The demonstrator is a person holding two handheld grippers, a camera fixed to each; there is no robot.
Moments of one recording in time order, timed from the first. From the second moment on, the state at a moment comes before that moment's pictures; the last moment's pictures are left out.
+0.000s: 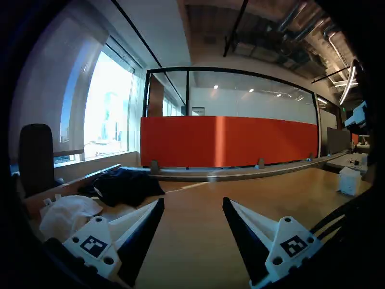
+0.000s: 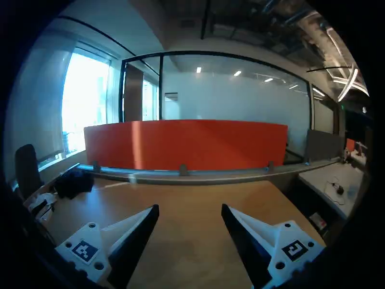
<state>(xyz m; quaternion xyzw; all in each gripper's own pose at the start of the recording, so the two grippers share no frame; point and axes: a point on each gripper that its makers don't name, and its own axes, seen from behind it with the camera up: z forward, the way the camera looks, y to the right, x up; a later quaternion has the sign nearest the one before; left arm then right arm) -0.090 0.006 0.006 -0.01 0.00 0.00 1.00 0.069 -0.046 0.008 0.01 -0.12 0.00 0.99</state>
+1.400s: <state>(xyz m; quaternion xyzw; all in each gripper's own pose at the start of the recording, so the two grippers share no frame) -0.116 -0.006 0.009 0.01 0.00 0.01 1.00 0.057 -0.040 0.003 0.02 -0.10 0.01 0.99</state>
